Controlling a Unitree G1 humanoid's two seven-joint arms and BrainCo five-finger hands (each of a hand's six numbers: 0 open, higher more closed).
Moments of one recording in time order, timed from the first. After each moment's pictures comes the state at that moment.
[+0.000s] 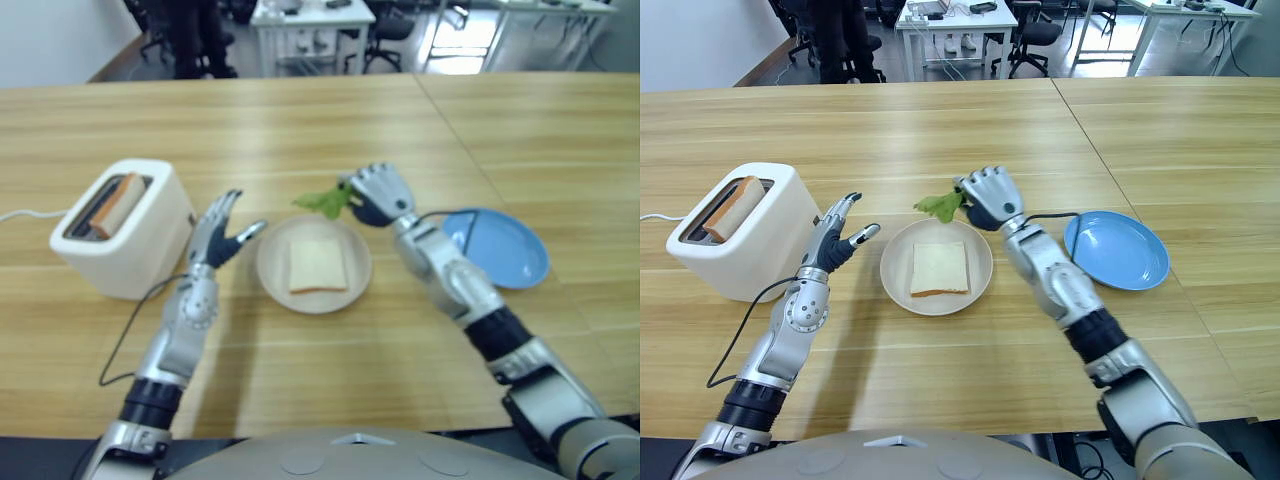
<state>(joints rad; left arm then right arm) -0.07 0.30 -0.13 0.00 0.59 -0.01 0.18 -0.46 -0.37 0.49 0.22 -1.01 -0.11 -0.24</state>
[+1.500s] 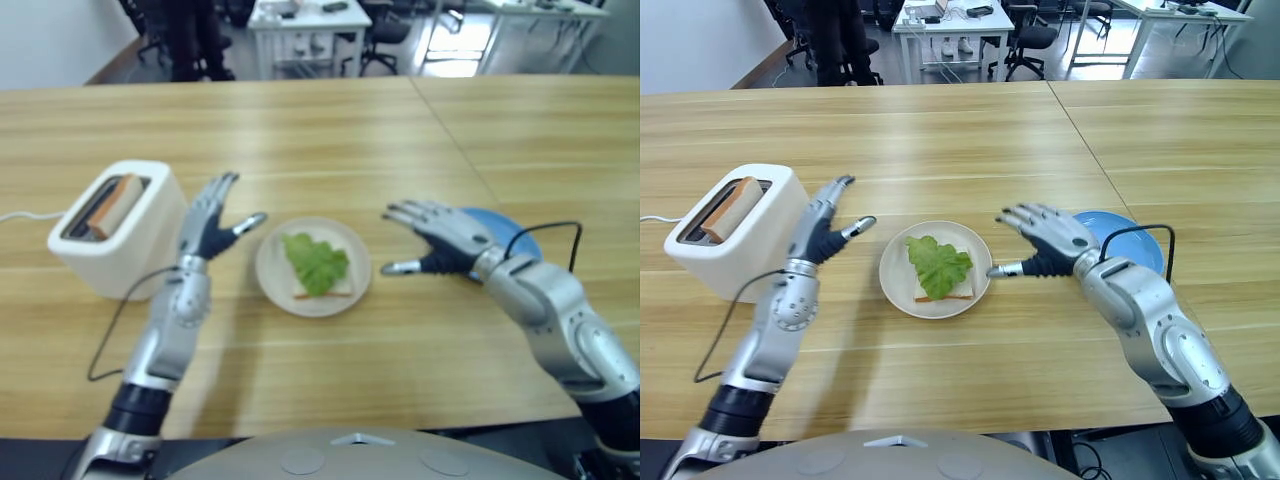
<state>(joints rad) -0.05 0.47 -0.01 -0.33 0.75 0.08 0.12 -0.06 -0.65 0.06 -0.51 -0.60 -0.01 0.36</state>
